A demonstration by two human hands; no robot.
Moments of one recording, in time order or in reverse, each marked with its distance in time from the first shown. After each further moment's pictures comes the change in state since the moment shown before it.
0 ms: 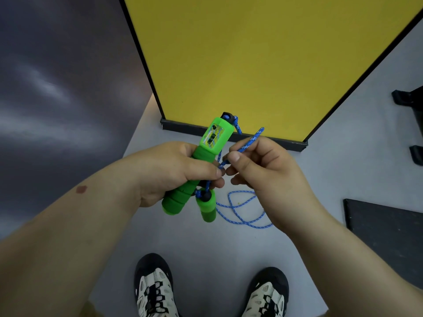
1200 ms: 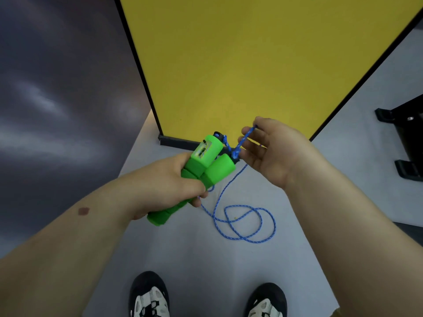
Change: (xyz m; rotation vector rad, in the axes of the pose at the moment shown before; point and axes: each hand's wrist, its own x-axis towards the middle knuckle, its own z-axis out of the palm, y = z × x) left_hand -0.007 -0.004 -0.018 0.323 0.067 0.133; right_hand 0.068 -0.049 -0.011 0.360 0.345 0.400
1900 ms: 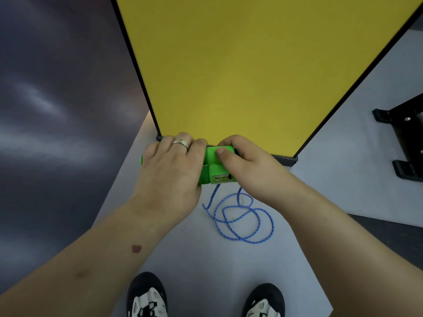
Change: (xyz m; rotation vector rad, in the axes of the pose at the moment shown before) left_hand 0.017 -0.004 0.031 1.076 0.692 0.351; right_hand -0.024 0.030 -0.007 -0.903 -0.317 -0.445
